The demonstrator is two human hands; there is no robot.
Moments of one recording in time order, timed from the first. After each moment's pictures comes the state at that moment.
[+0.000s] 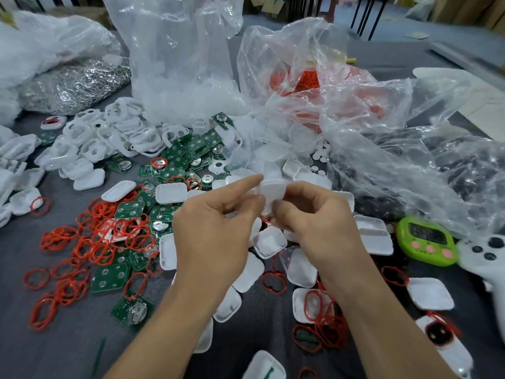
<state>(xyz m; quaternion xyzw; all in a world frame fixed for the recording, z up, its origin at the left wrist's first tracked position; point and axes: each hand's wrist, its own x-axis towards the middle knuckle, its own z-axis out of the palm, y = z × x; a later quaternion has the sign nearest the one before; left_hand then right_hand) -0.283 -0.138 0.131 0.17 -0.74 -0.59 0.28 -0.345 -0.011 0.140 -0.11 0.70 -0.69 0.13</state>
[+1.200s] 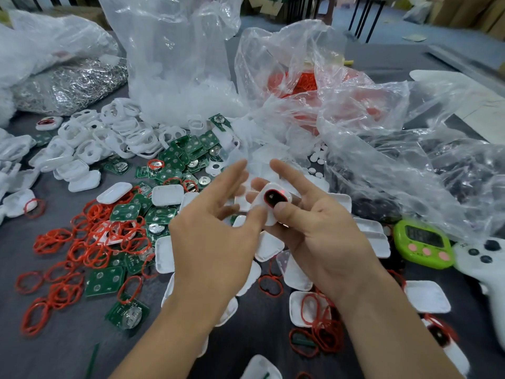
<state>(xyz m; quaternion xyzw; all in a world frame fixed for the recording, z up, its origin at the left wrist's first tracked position) -0.279 -0.129 0.134 0.17 -0.75 -0.55 0.31 -0.346 -0.011 0.146 -0.08 0.48 -0.82 0.30</state>
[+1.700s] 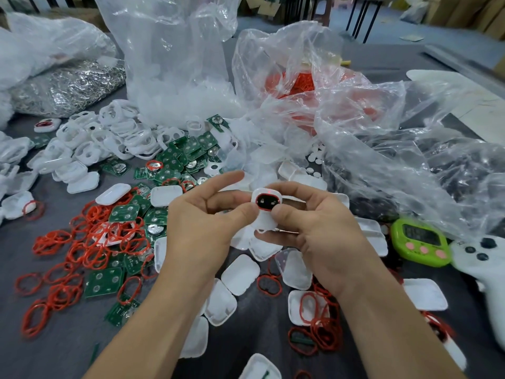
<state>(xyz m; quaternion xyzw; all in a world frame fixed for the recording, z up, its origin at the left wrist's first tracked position) -0.286 -0.150 0.135 0.18 -0.62 -0.74 0.19 -0.350 -0.003 0.144 -0.10 0.58 -0.76 0.28</state>
